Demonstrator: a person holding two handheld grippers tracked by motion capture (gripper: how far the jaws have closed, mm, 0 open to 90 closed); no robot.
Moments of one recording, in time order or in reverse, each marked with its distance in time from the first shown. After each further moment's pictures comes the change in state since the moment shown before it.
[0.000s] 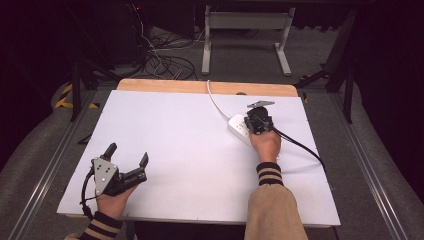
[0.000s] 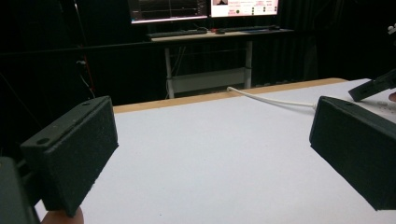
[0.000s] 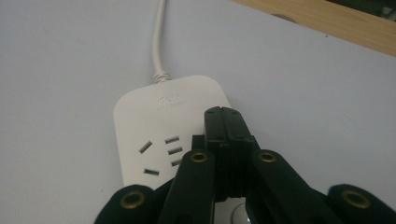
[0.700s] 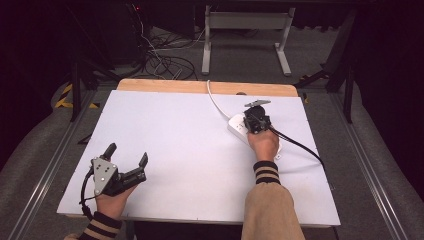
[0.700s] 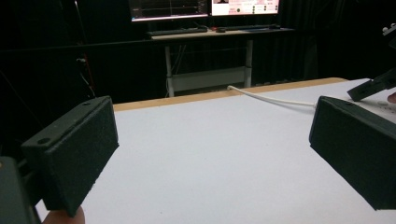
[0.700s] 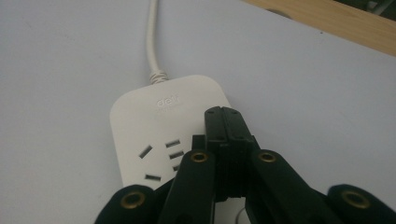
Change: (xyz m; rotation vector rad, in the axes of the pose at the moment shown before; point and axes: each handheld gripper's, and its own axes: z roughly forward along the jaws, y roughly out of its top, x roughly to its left) left arm 0.002 0.000 0.000 0.006 0.000 -0.010; right arm 0.008 0.005 0.003 0.029 -0.049 -0.002
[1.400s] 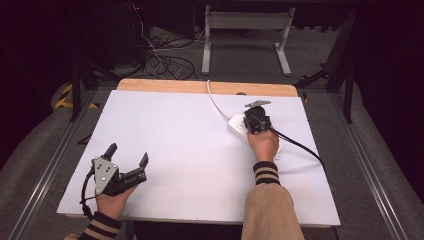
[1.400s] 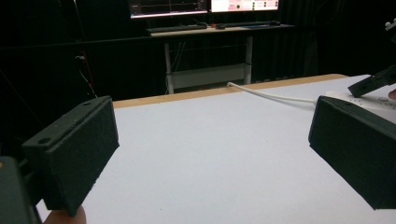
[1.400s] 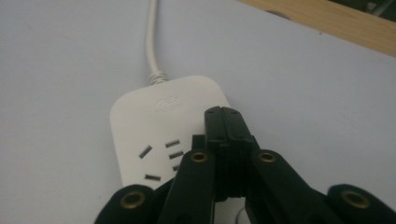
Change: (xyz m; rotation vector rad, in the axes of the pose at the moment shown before) left arm 0.000 -0.002 0.001 0.014 -0.004 0.006; right arm 0.000 -0.001 0.000 -0.009 -0.001 0.004
